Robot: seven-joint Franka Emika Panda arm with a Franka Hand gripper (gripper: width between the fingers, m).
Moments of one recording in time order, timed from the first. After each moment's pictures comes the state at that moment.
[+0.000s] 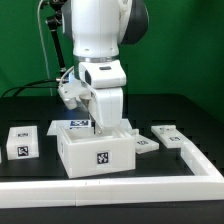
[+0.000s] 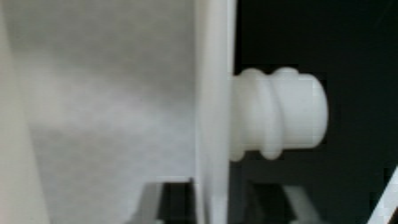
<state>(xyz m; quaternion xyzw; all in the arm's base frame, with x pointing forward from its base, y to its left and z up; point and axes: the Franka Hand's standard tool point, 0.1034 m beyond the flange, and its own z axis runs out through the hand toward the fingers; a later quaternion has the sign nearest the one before) 0.430 -0.012 0.027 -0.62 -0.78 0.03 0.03</state>
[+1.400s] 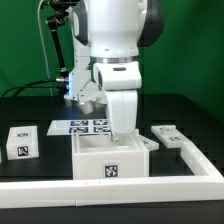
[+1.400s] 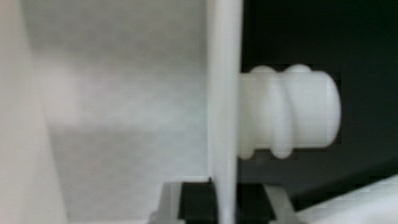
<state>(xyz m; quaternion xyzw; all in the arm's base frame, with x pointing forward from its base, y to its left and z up) 0.495 0.036 0.028 -0.71 -0.70 0.00 0.01</state>
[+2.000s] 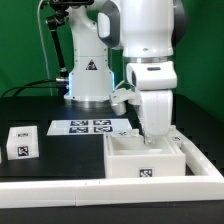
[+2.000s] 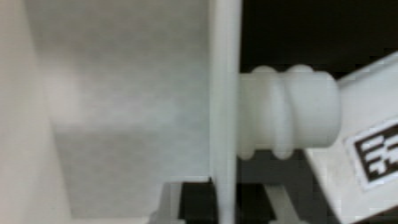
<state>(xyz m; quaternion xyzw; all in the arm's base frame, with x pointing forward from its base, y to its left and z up) 0.516 0.092 0.028 -0.72 -0.70 -0.01 0.01</state>
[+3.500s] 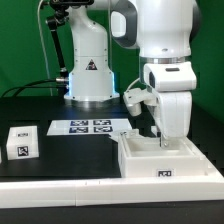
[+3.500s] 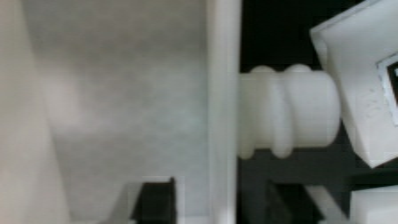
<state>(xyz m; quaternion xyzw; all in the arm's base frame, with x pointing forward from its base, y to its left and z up) 0.521 0.107 0.028 -0.72 -0.69 -0.01 0.02</state>
